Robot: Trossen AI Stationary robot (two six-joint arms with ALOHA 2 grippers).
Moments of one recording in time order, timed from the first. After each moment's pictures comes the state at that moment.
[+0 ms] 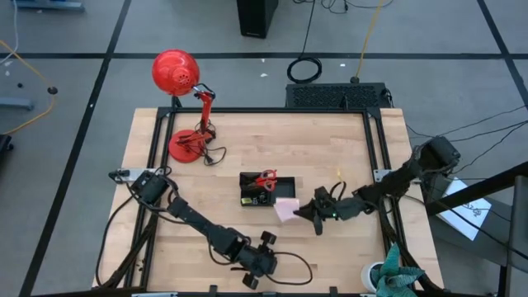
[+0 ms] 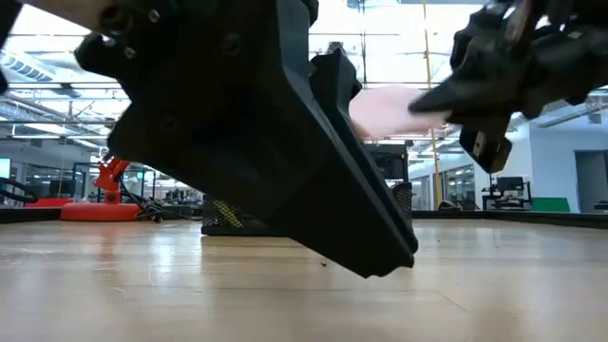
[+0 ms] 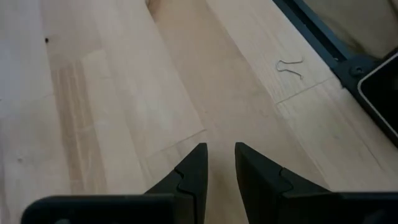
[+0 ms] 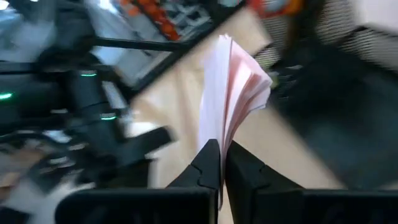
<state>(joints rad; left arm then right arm) -0.57 2.18 1.43 -0.09 -0.16 -0.03 0.49 1.50 0.37 0.82 0.44 0.84</state>
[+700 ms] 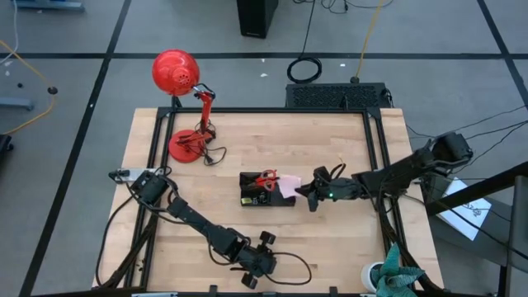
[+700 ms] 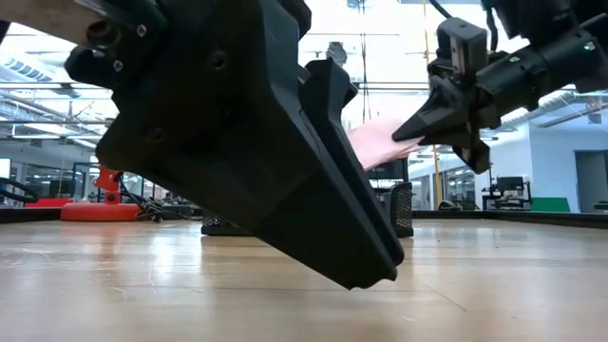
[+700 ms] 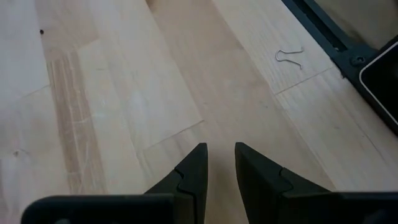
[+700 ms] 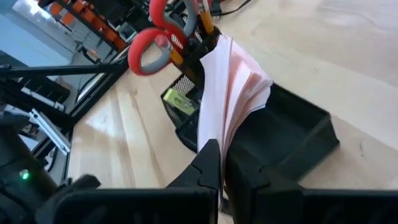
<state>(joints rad) -0.57 2.18 1.43 -0.11 -0.16 -0.03 0.25 1.31 0.37 0.48 0.36 0.90</state>
